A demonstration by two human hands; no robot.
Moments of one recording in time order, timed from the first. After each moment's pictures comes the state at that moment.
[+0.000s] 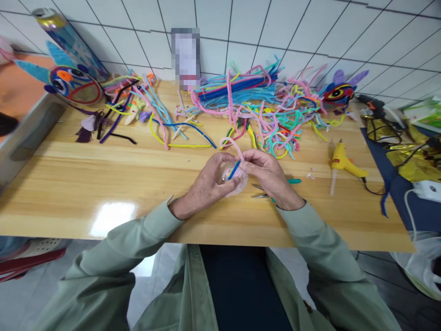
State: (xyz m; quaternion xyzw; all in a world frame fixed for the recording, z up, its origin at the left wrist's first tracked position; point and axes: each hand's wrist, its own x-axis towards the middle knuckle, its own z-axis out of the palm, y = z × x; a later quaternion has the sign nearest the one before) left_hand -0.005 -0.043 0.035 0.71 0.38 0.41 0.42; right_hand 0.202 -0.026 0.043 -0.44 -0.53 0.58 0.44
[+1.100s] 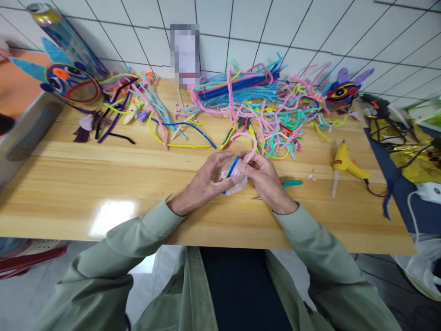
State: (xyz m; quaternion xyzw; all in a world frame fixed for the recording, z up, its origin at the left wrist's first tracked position) left_hand -0.014 -0.035 0.027 0.69 0.36 0.40 0.48; right_hand 0.192 -0.029 0.023 -0.46 -0.46 0.58 0.49
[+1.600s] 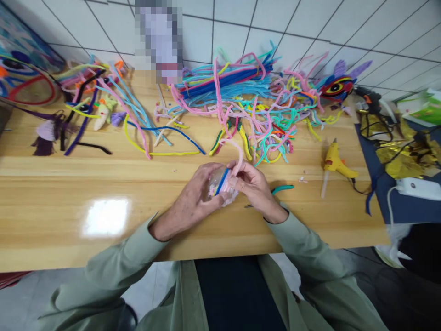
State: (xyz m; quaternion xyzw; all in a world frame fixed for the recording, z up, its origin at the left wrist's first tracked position) left_hand -0.016 -0.039 0.045 0.73 0.38 0.35 0.45; right_hand 0.197 -0.034 0.031 -0.48 -0.50 0.58 0.42
